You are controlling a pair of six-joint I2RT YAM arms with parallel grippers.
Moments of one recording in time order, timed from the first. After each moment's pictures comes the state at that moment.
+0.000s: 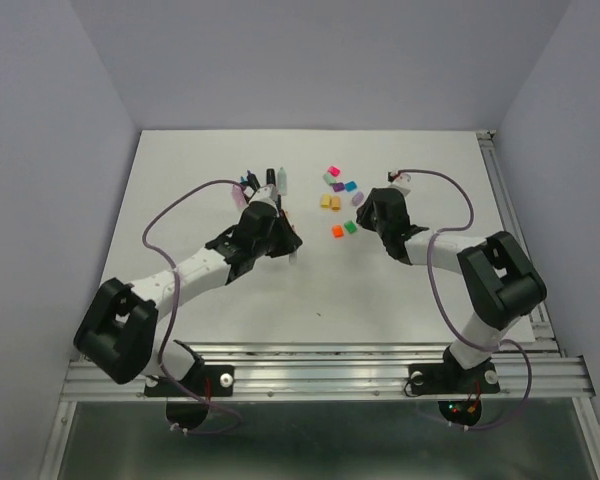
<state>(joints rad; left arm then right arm) -0.68 1.27 0.73 0.02 0.00 -0.77 0.46 1.66 0.85 0.39 0.30 0.62</state>
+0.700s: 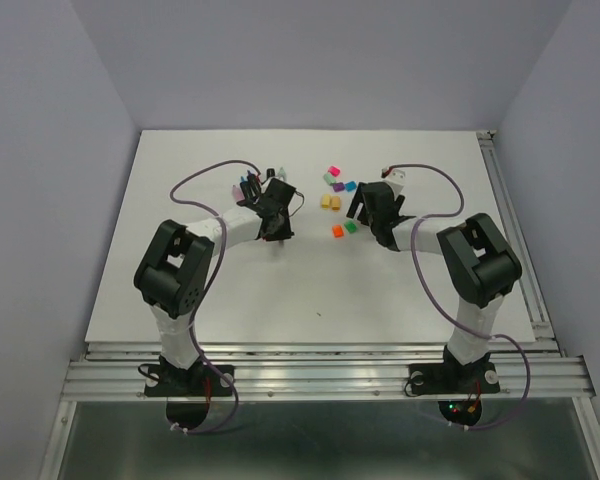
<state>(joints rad) -0.56 1.83 1.18 -0.33 -0.18 -0.58 0.45 1.88 1.00 0.30 0.43 0.57</state>
